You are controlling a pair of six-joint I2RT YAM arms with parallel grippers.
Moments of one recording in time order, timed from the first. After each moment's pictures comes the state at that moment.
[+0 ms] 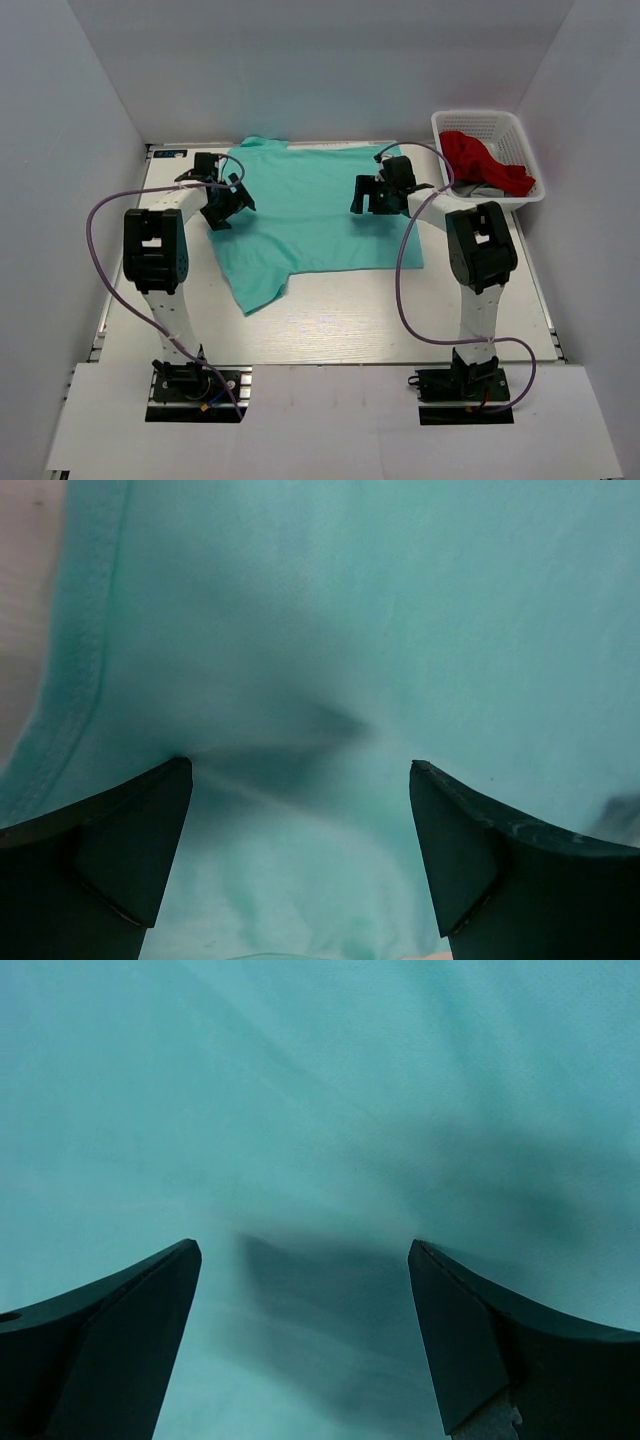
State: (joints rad) left arm -0.04 2.01 1.43 -0.48 0.17 -0.60; right arm 0.36 2.05 1.38 -0.12 -0.17 0.29
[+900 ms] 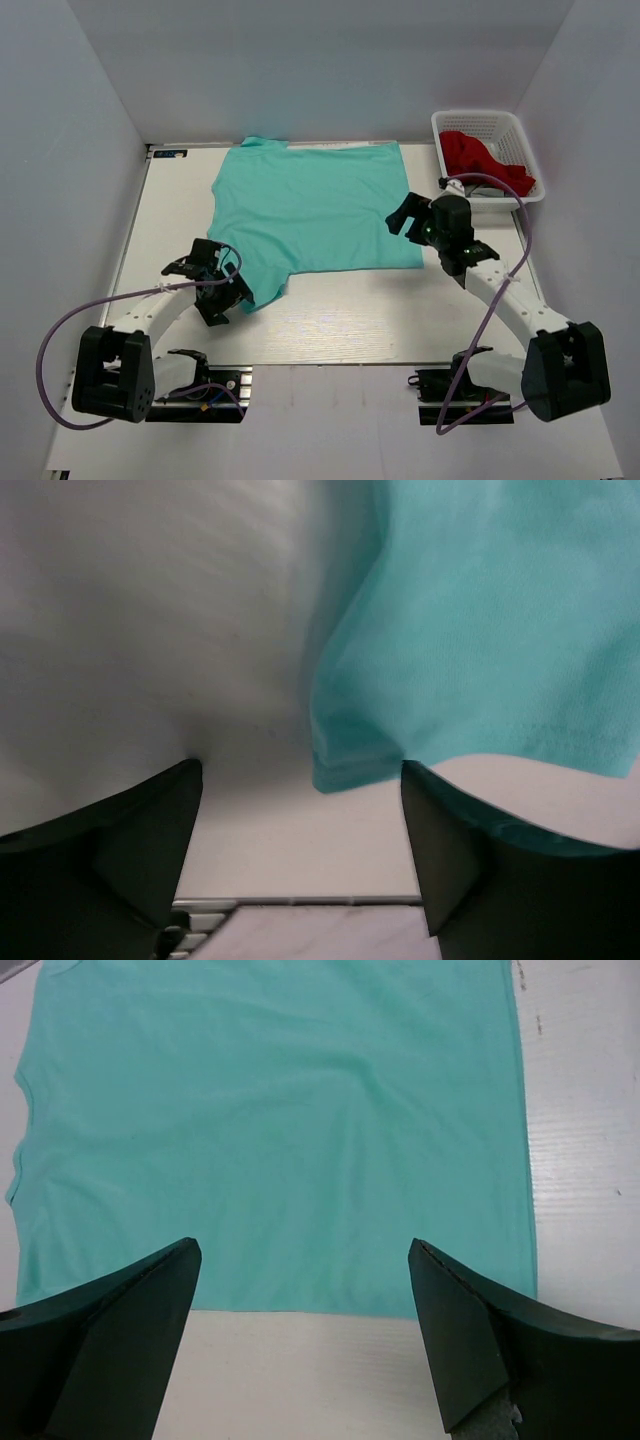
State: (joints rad) left arm -0.17 1.17 0.56 -0.65 0.11 -0.76; right arm 0.33 1.19 0.74 -0.03 -0.02 0.54
